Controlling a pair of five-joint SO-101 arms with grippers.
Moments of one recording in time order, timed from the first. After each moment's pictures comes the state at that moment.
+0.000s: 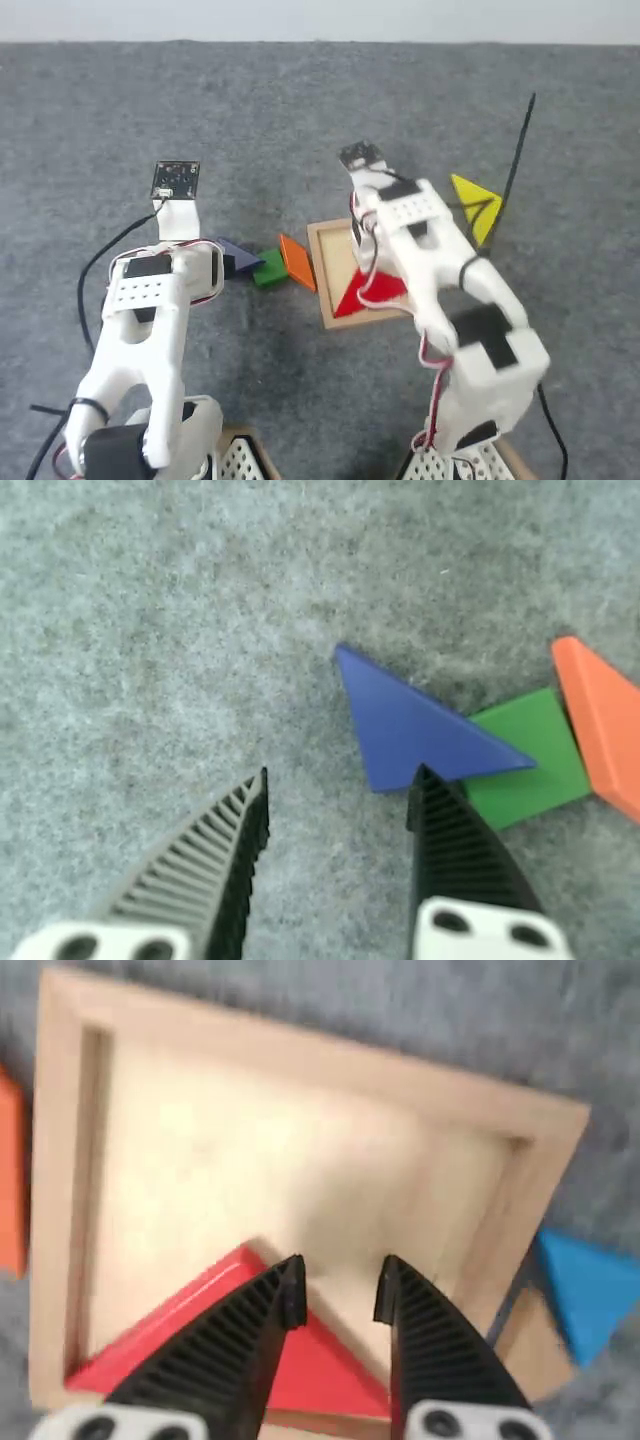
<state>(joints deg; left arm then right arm) -13.3 -23.9 59.5 44.8 -2.2 -23.3 11.3 21.8 60.0 5.4</state>
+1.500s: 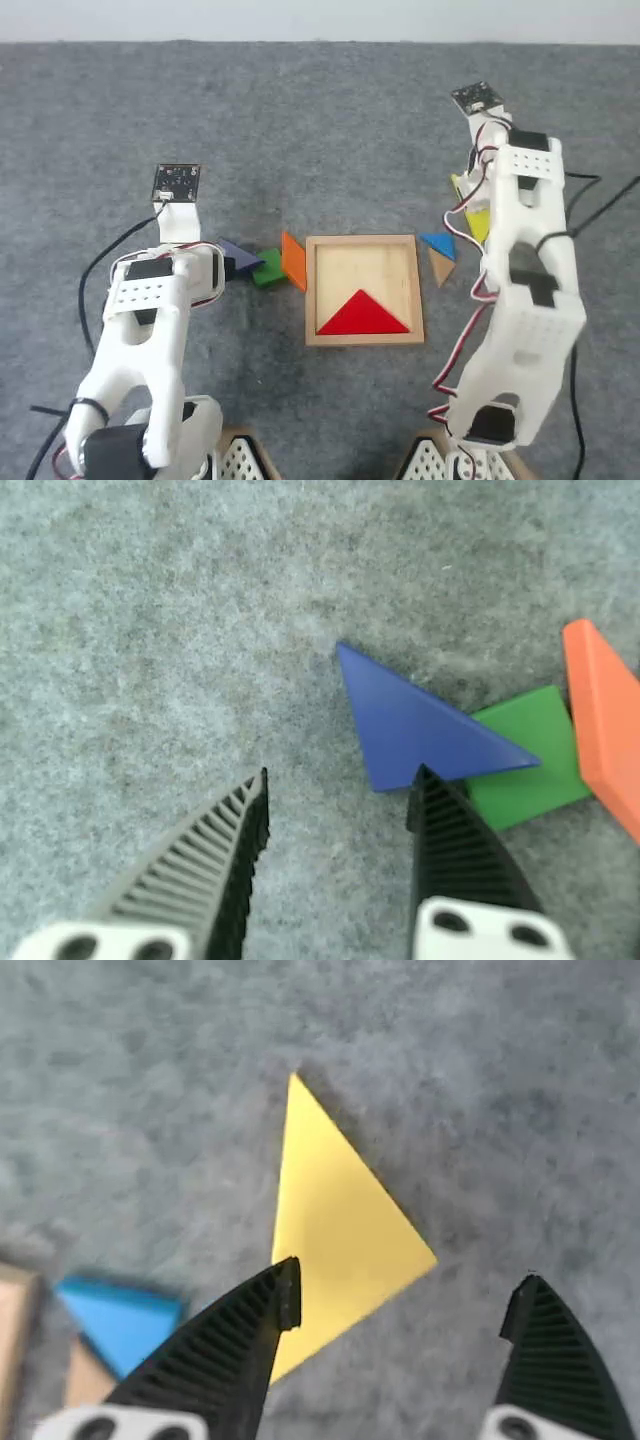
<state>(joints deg) -13.3 -23.9 60.7 43.4 -2.2 4.7 33.5 -16.1 66.7 30.1</state>
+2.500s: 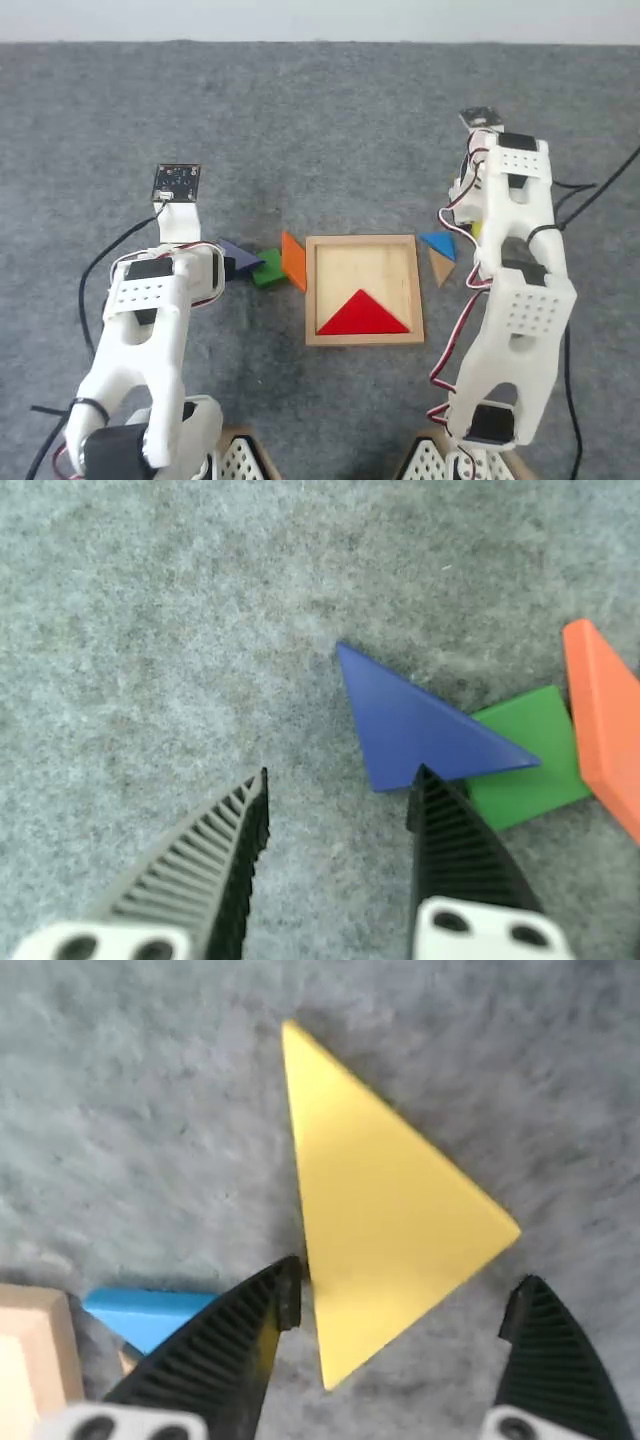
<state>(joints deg) -13.3 -23.9 60.7 43.4 -2.2 4.0 39.7 -21.1 75.9 14.5</state>
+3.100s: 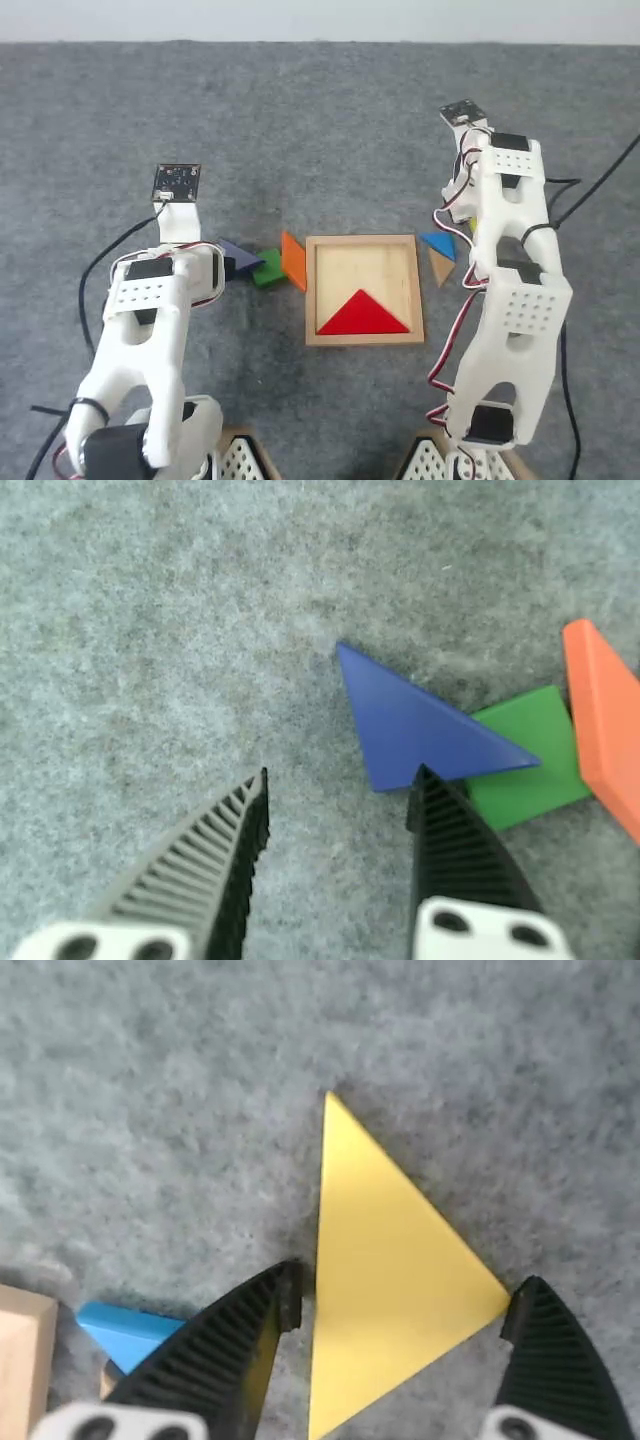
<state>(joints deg) -13.3 -23.9 60.7 43.4 -2.2 2.9 41.5 -21.2 71.0 25.3</state>
